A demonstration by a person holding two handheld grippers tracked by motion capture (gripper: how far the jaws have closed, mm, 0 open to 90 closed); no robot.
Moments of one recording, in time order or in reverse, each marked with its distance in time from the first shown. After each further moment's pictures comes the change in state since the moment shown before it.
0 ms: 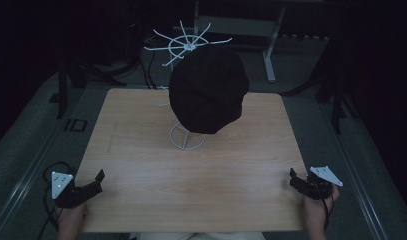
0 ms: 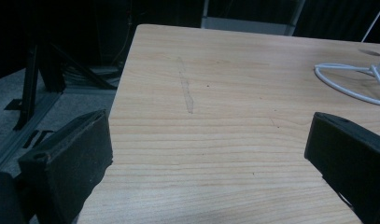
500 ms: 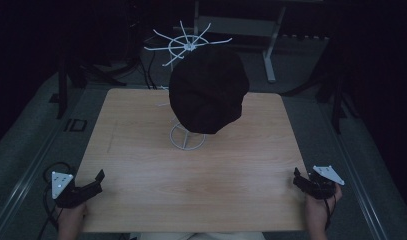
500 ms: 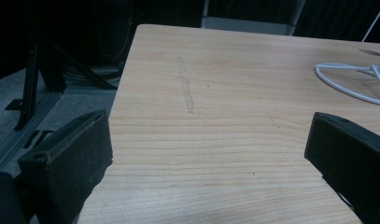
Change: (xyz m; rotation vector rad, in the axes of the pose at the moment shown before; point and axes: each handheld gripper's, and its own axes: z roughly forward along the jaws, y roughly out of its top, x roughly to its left) left arm 0.000 0.000 0.000 0.001 0.001 0.003; right arm -0.007 0.001 0.003 0.025 -0.041 0.010
